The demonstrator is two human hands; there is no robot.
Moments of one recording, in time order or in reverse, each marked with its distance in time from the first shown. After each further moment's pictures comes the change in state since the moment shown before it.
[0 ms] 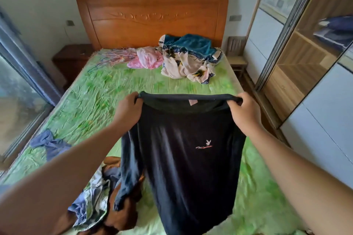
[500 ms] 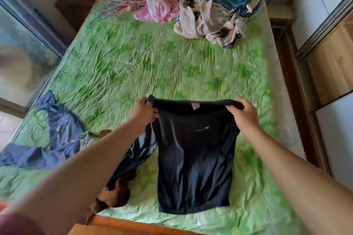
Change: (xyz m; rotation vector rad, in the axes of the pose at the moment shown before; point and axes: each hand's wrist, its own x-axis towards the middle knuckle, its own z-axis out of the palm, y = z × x) left_hand 0.055 -0.050 0.187 -0.380 -0.157 -0.704; right_hand 0.101 0.142 0.141 0.245 -0.432 0.386
